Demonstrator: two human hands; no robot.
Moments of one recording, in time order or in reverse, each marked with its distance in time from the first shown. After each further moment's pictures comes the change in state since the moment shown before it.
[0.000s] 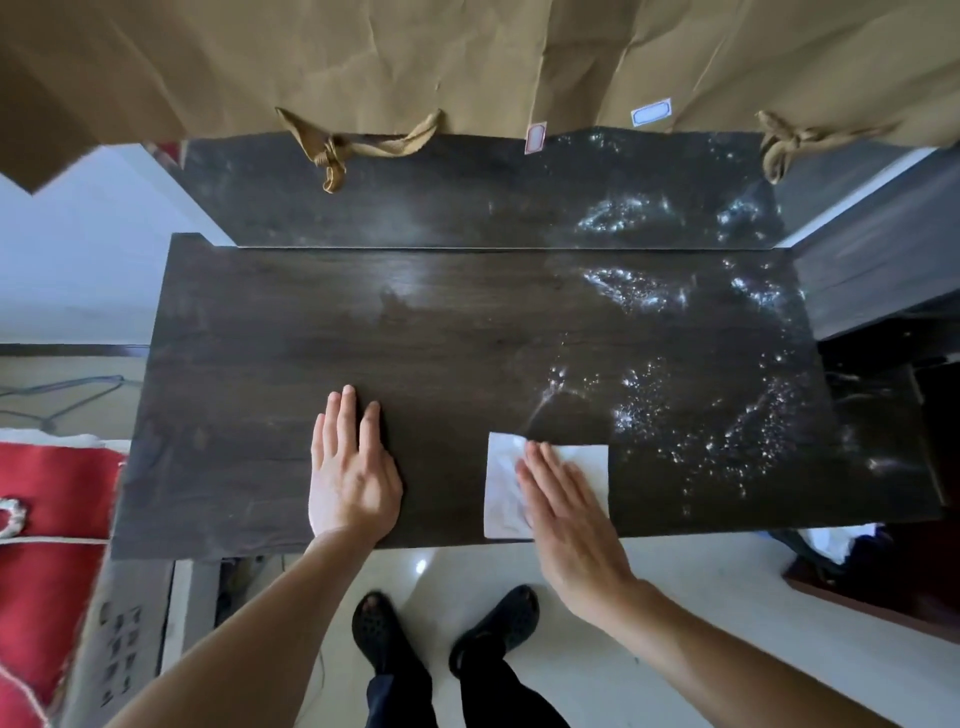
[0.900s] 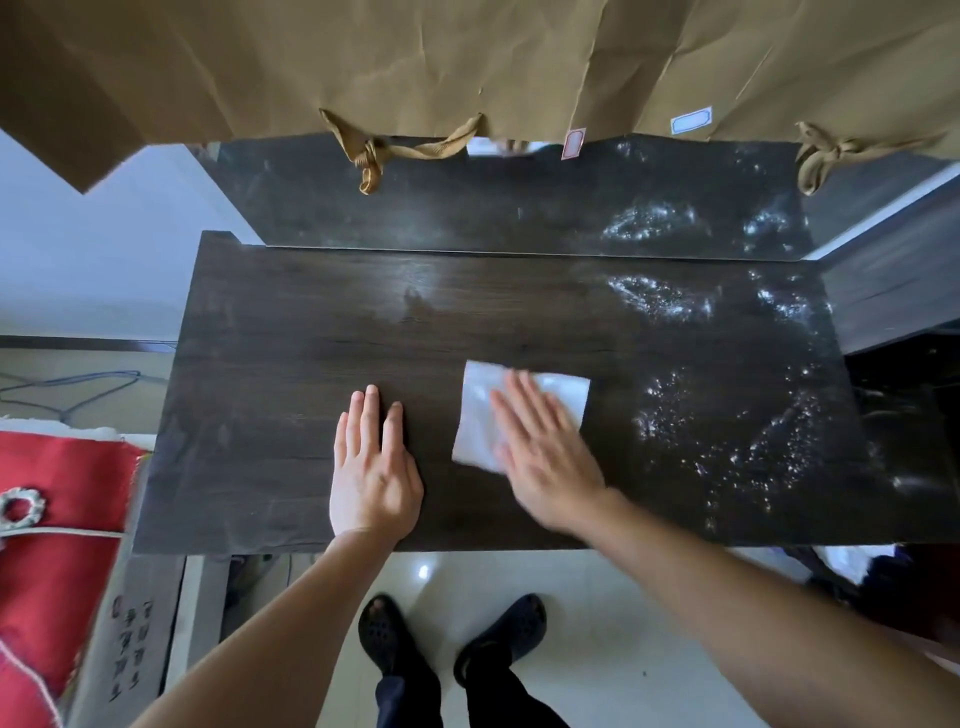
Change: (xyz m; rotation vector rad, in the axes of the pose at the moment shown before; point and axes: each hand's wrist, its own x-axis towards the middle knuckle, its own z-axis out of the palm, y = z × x) left_hand 0.001 -0.004 0.003 0.003 -0.005 -0.005; right_hand 0.090 -0.009 -0.024 -0.053 -0.085 -0.050
